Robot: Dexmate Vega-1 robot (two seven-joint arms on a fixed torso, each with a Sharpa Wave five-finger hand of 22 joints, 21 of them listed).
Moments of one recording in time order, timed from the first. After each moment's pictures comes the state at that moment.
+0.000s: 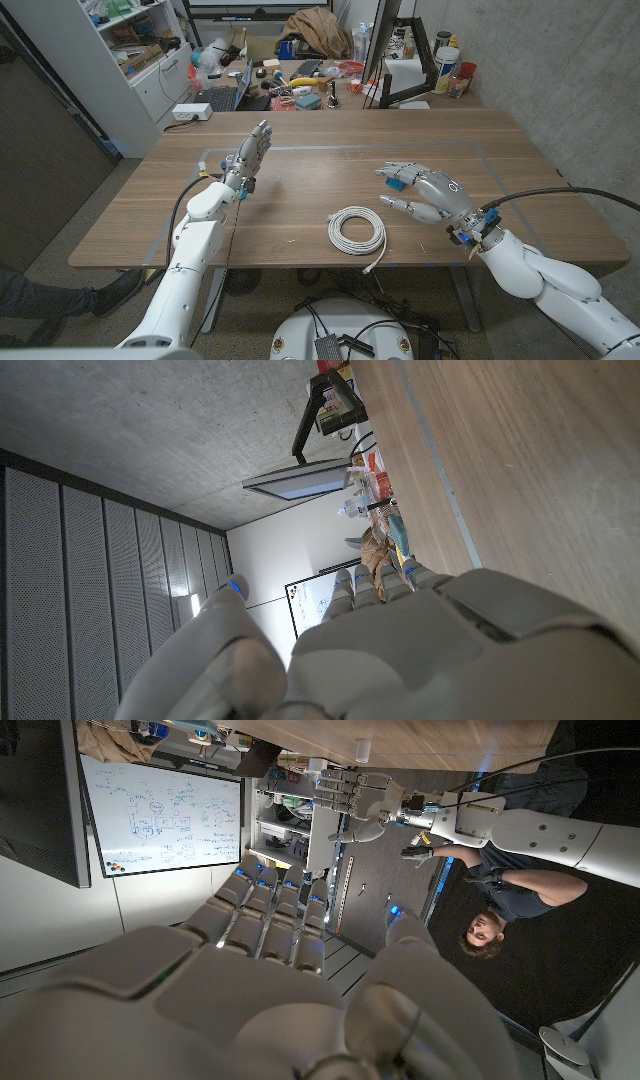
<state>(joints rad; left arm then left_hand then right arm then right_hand) 0.99 0.18 -0.07 -1.53 -0.21 -0.01 -0.29 0.25 -0.06 0.34 0.10 0.36 -0.02 0.06 0.20 0.18 -0.05 -0.01 0.20 0.18 -0.11 0.02 0.19 0.18 -0.15 -0.03 0.21 0.18 -1.43 -0.71 -0.04 -1.89 -0.81 0.66 -0.46 0.33 0.01 0.31 -0.12 0.29 0.45 -0.07 0.21 0.19 0.48 -0.03 0.23 0.19 0.38 -0.05 0.19 0.18 0.31 -0.04 0.33 0.17</state>
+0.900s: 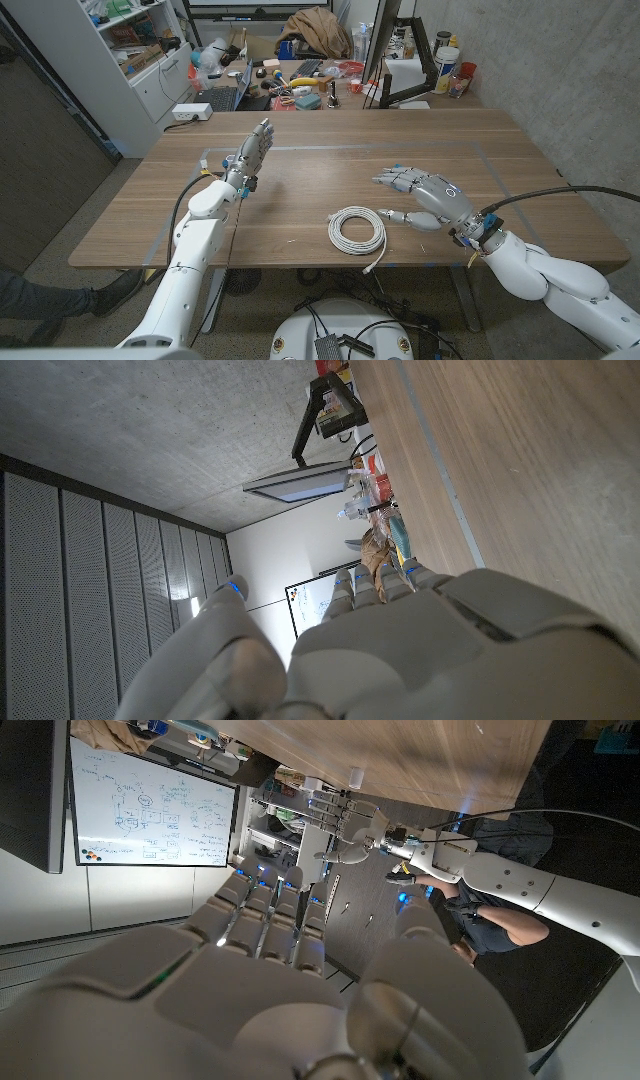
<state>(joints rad) 1.00 0.17 -0.06 -1.55 -0.21 0.01 -0.28 0.25 -0.06 0.33 0.10 0.36 -0.02 0.06 0.20 0.18 -0.05 -0.01 0.20 0.18 -0.11 0.02 0.19 0.18 -0.15 -0.03 0.21 0.18 -1.46 -0.80 -0.06 -1.93 -0.90 0.57 -0.51 0.41 -0.05 0.32 -0.17 0.31 0.43 -0.08 0.20 0.19 0.46 -0.02 0.22 0.19 0.37 -0.04 0.18 0.18 0.31 -0.04 0.30 0.17</state>
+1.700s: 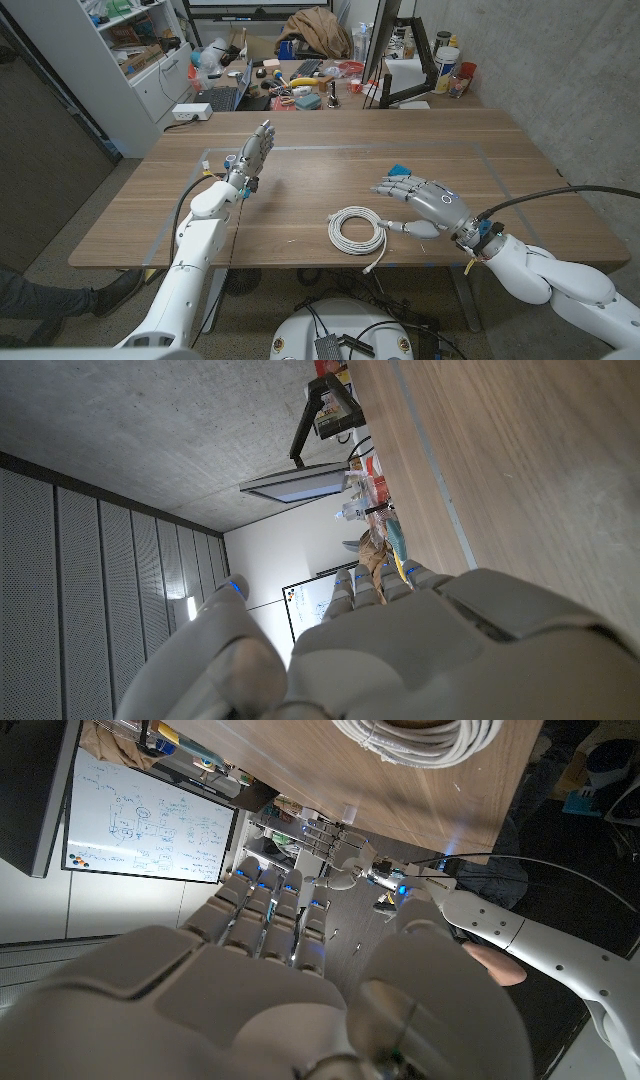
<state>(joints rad) 0.98 0.17 -0.06 -1.51 -0.21 -0.01 -0.28 0.26 -0.06 0.33 0.10 0.36 -0.02 0.06 0.20 0.18 -0.05 -0.01 0.20 0.18 -0.11 0.02 0.19 0.18 -0.15 -0.04 0.21 0.18 -1.50 -0.88 -0.08 -1.98 -0.94 0.47 -0.49 0.47 -0.07 0.33 -0.17 0.33 0.40 -0.09 0.19 0.20 0.44 -0.03 0.22 0.19 0.35 -0.04 0.18 0.18 0.31 -0.04 0.28 0.17</state>
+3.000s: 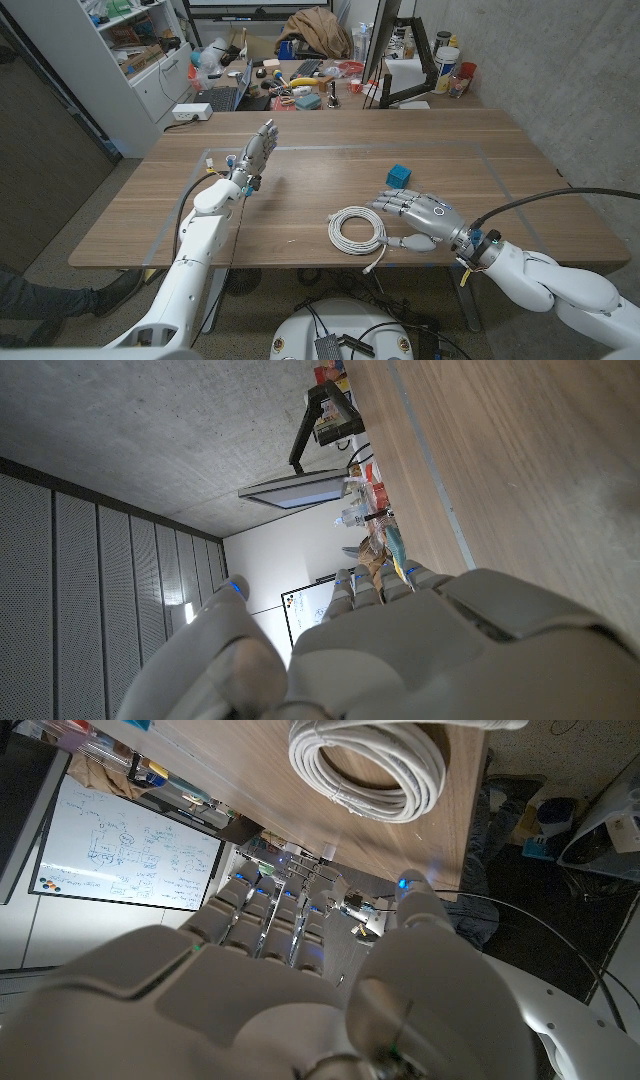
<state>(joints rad) 0.95 0.17 -0.04 -1.47 -0.21 -0.01 -0.30 0.25 -0.05 0.32 0.10 0.36 -0.01 0.05 0.20 0.18 -0.05 0.00 0.20 0.18 -0.11 0.02 0.19 0.18 -0.15 -0.04 0.21 0.18 -1.54 -0.95 -0.10 -2.03 -0.97 0.38 -0.42 0.52 -0.08 0.34 -0.16 0.34 0.34 -0.11 0.19 0.20 0.37 -0.05 0.20 0.19 0.29 -0.04 0.18 0.18 0.29 -0.04 0.24 0.18</state>
